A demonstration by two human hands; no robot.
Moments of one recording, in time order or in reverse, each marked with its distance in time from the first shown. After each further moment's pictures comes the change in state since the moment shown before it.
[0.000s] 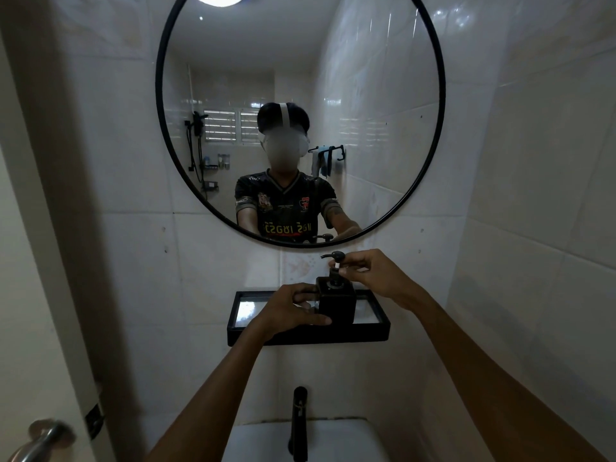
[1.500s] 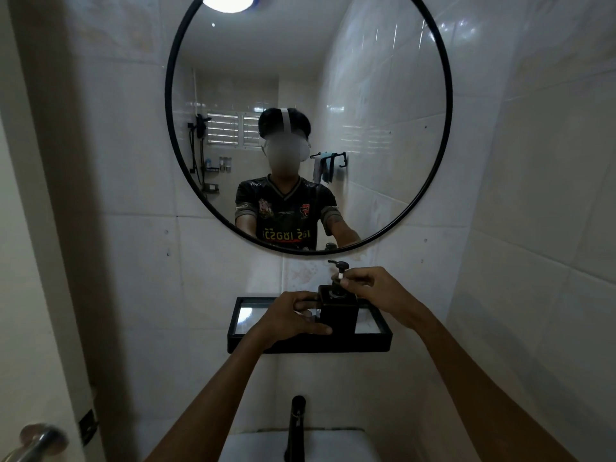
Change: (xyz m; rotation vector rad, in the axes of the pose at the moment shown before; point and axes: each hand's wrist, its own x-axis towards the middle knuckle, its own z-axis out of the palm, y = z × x) left_hand 0.000 -0.002 -0.003 -0.011 -0.017 0.000; right_hand -0.009 0.005 0.008 0.070 0.024 0.070
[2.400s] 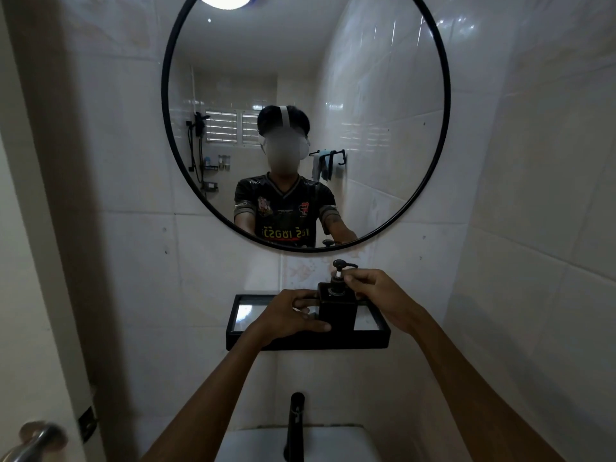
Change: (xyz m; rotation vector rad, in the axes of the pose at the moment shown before) left_hand -0.002 0.002 0.001 0.029 -0.002 0.007; right_hand -0.004 0.011 0.003 0.184 -0.024 0.072
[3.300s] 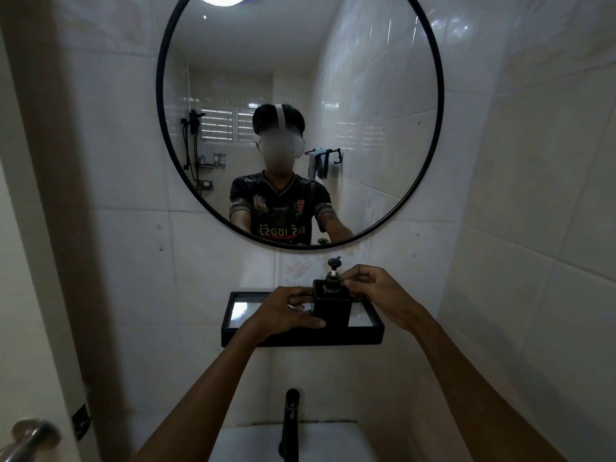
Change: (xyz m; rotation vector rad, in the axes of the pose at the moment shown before) left_hand -0.001 0.002 0.000 -0.011 -0.018 0.005; right_hand -0.006 0.001 -0.007 -0.001 0.050 -0.007
